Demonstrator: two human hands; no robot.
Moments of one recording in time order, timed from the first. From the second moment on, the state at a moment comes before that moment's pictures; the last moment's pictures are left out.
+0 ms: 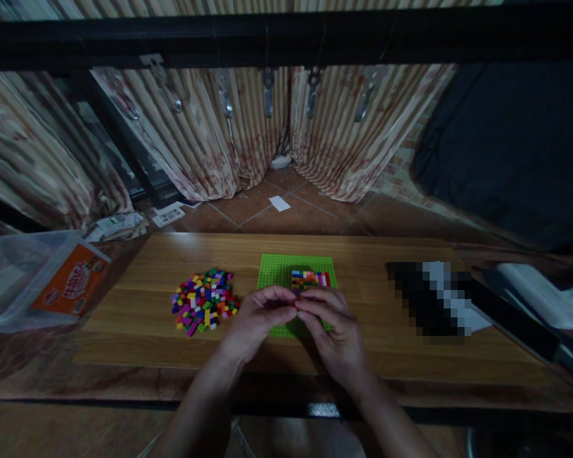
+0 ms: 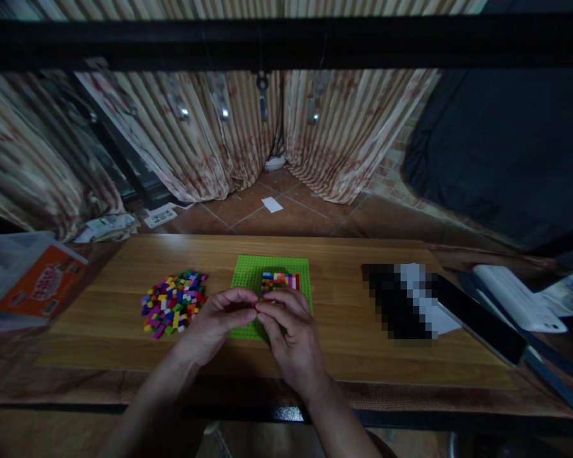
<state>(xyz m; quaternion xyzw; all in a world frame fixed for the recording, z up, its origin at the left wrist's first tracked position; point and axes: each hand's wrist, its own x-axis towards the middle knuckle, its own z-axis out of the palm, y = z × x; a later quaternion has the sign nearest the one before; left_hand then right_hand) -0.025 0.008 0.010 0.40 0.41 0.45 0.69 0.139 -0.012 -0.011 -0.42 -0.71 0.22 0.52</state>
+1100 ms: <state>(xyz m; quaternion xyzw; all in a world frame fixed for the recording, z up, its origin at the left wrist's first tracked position) -0.022 0.015 -0.008 0.50 0.54 0.38 0.56 0.144 -0.004 -0.034 -0.55 -0.64 0.23 0.49</state>
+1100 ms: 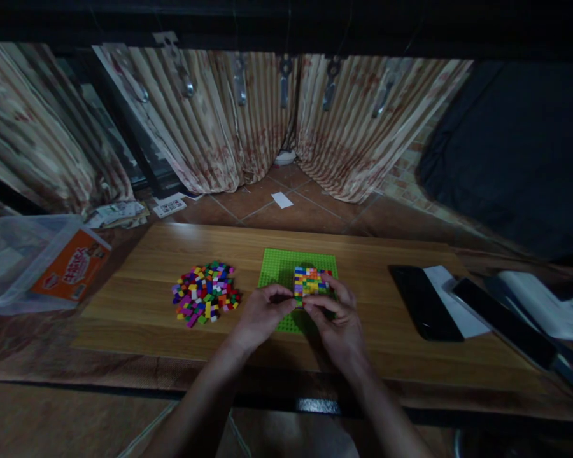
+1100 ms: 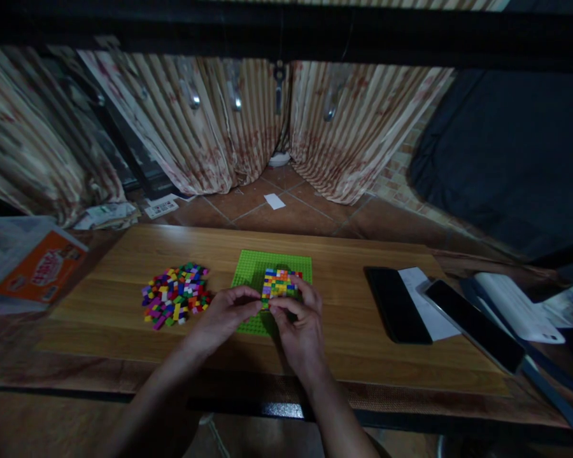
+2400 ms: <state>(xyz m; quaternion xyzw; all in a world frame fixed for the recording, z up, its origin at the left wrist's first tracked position) -0.116 0.019 0.001 0.67 0.67 0.22 0.23 0.140 0.003 -0.036 -0.54 -0.53 0.31 0.57</state>
